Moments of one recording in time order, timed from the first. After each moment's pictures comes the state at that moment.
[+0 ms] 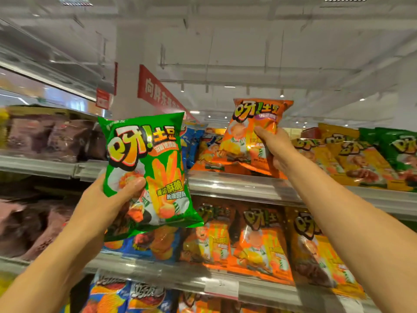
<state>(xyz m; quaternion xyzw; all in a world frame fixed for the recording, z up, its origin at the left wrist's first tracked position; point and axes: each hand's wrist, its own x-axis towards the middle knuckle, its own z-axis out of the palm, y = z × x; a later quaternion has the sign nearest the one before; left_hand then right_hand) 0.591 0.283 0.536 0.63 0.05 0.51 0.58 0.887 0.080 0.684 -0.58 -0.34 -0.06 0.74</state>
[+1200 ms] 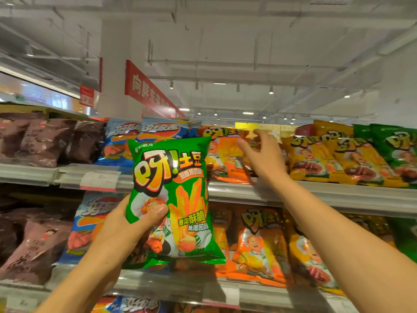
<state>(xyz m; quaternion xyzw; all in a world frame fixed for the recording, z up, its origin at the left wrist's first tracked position) 0.629 0.269 0.514 0.68 0.03 0.41 0.60 0.886 0.089 0.642 -0.73 -0.37 -0.33 0.47</state>
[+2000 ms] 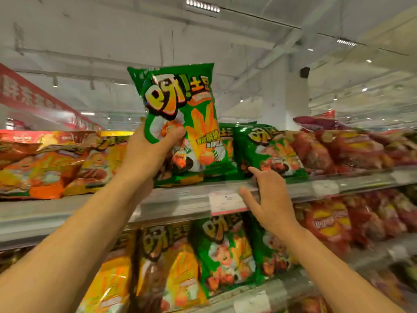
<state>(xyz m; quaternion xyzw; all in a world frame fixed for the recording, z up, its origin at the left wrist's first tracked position) 0.989 -0.148 0.659 0.66 -0.17 0.39 0.61 1.098 -0.395 0.555 -0.81 -0.25 -0.47 0.24</state>
